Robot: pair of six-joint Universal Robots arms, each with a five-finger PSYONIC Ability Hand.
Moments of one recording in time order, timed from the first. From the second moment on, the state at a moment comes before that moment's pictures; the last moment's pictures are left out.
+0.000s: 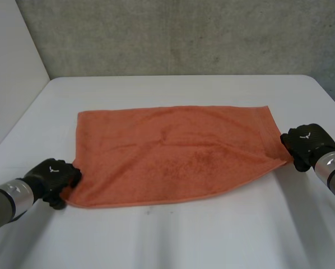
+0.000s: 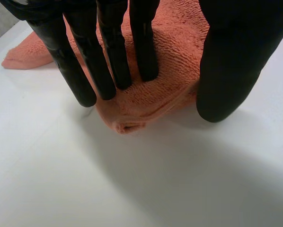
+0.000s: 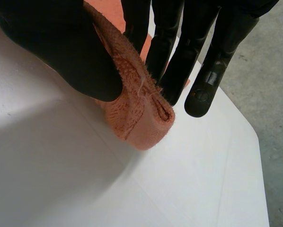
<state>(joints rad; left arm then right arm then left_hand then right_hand) 4.81 -1.95 -1.90 3.15 -1.10 3.96 1.61 -1.21 1.74 -0.17 1.33 2.46 0.71 0.72 0.71 0.71 0.53 0.97 1.17 1.18 1.19 0.99</state>
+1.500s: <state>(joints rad) 4.54 -1.95 -0.92 3.25 -1.50 3.89 1.72 -1.16 0.75 0.14 1.53 2.47 1.10 1.19 1.19 1.20 1.01 0.97 1.17 1.18 1.19 0.99</state>
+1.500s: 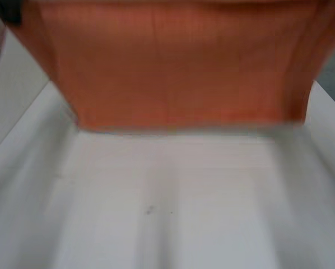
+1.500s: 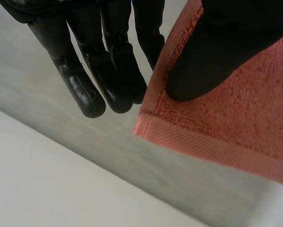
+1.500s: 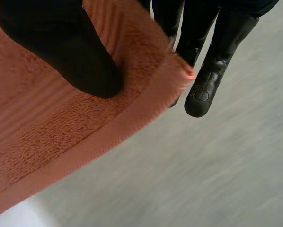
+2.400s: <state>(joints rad) 4.76 -1.67 -1.90 3.07 -1.39 3.97 1.61 -1.26 1.56 0.43 1.42 2.20 1.10 1.20 1.19 1.20 1.01 0.97 1.17 1.18 1.19 1.00</state>
